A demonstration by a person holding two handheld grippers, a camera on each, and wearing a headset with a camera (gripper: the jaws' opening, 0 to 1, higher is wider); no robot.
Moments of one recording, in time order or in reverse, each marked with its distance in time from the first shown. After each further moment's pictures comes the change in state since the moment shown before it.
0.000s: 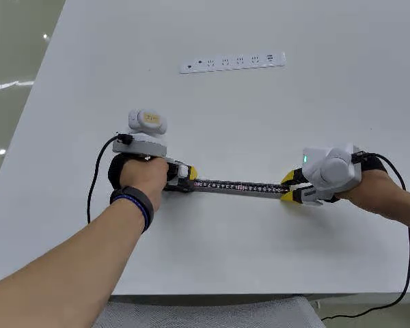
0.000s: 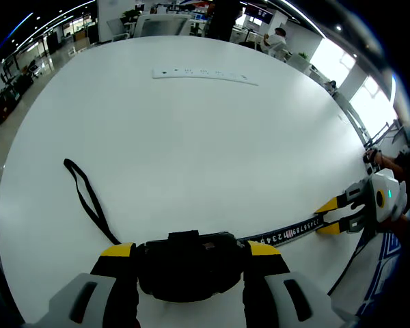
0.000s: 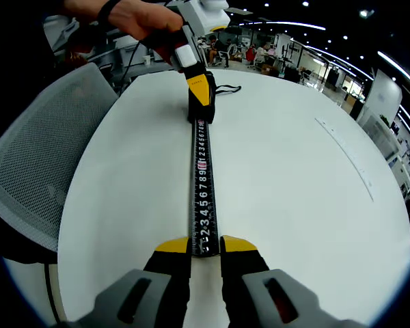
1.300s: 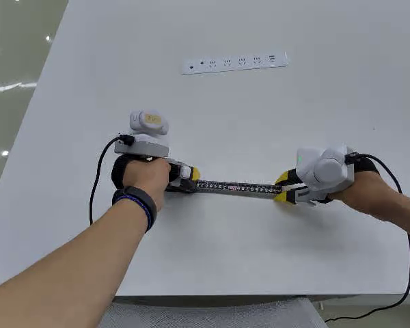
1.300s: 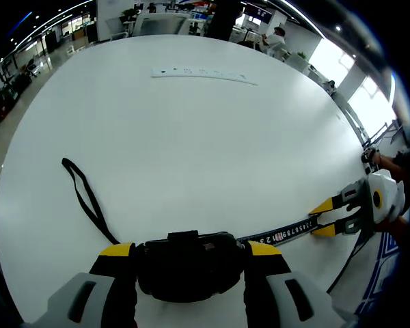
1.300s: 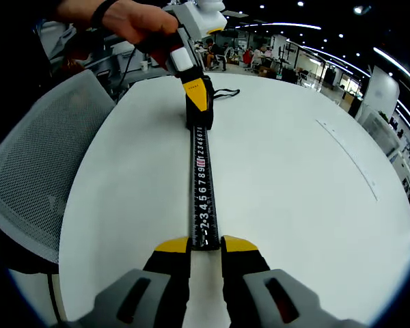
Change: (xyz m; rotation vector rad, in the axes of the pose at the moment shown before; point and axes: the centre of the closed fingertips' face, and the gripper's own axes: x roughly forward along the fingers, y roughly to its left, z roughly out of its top) left arm -0.001 -0.001 0.000 -0.001 0.008 -0.016; right arm 0.010 0.002 0.009 0.040 -0.036 0.008
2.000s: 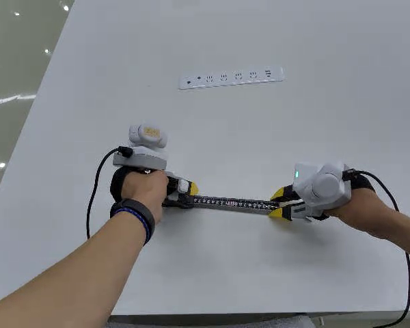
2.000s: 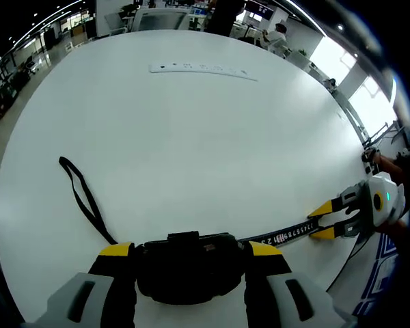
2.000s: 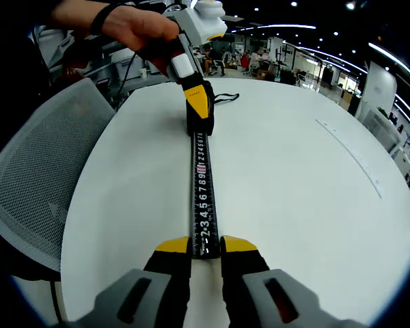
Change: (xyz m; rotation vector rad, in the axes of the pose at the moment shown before) left arm 0.004 0.001 0.000 -0.002 0.027 -0.001; right arm 0.007 0.003 0.007 0.023 -0.036 0.012
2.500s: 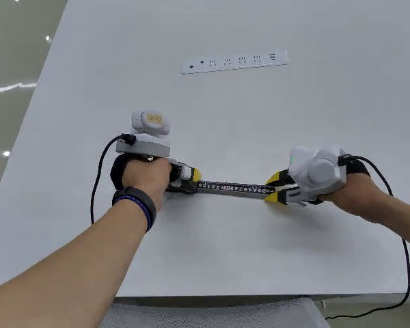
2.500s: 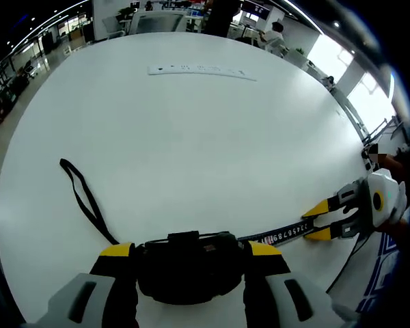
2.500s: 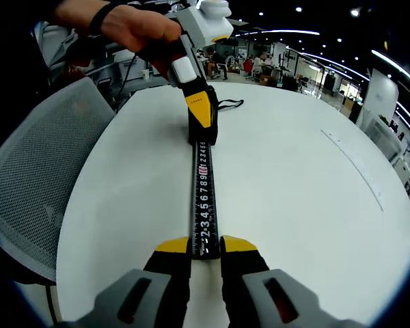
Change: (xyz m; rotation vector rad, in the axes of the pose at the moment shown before) left arm -0.002 -0.001 -0.002 0.020 -0.009 0.003; right arm 0.016 0.001 0.020 -0.040 -0.025 -0.004
